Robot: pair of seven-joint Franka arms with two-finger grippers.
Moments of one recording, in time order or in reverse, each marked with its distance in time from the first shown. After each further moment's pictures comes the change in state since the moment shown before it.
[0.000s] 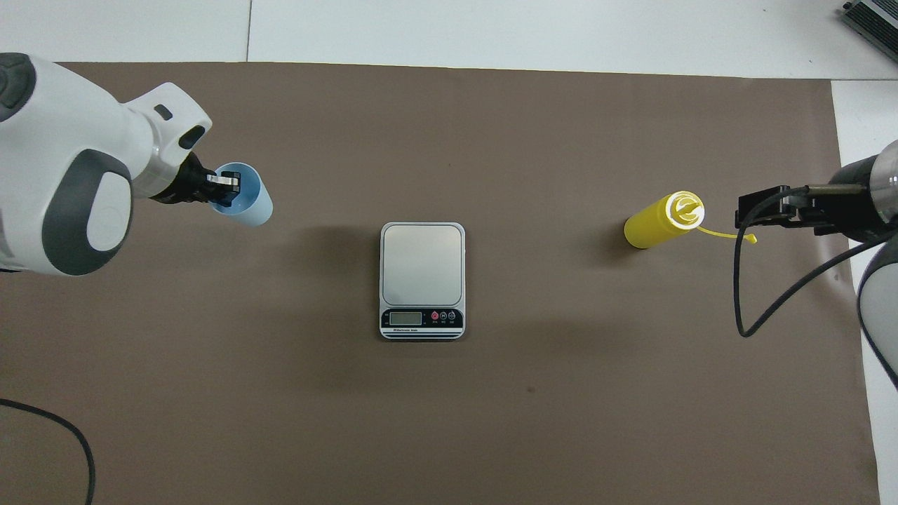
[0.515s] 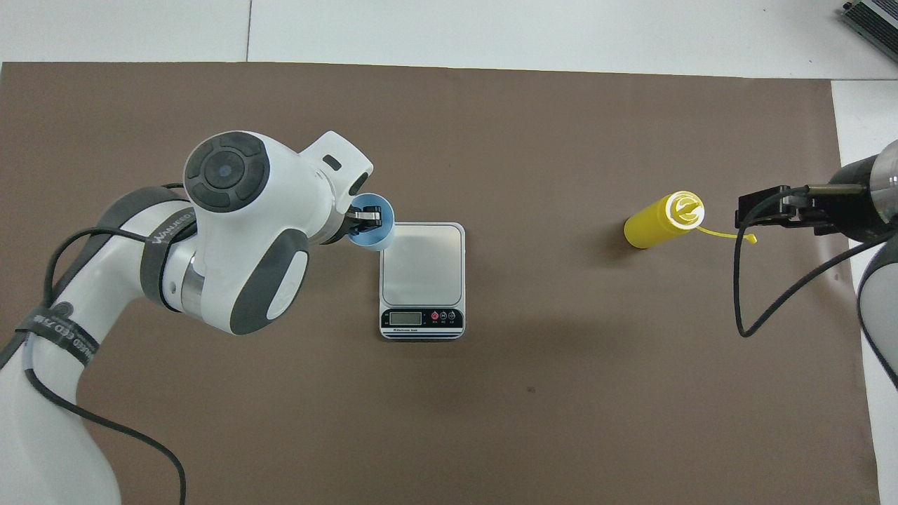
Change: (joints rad) left arm -0.268 0.005 -0.004 -0.088 0.000 0.184 -0.316; right arm 0.000 0.000 0.000 0.000 0.000 0.000 0.000
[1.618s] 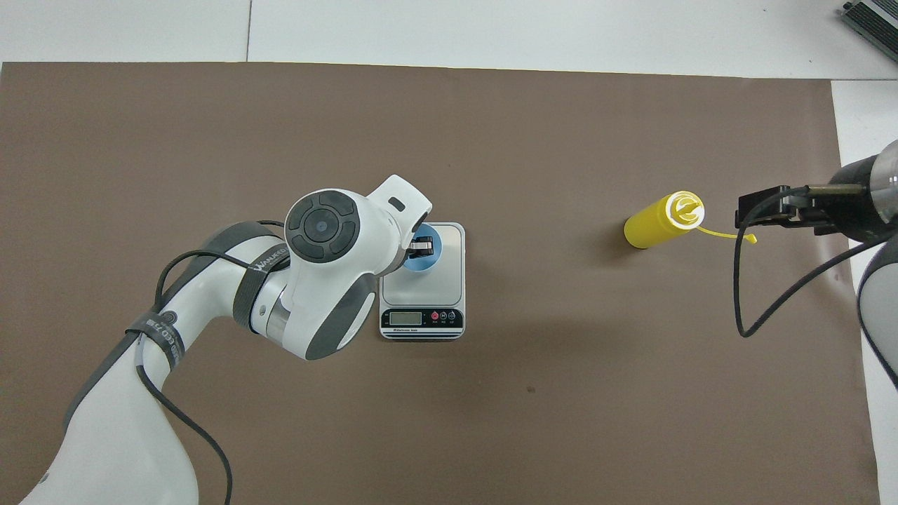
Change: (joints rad) left arm -0.106 0.063 0.007 -0.073 0.001 0.150 -0.102; right arm 0.000 0.000 0.000 0.000 0.000 0.000 0.000
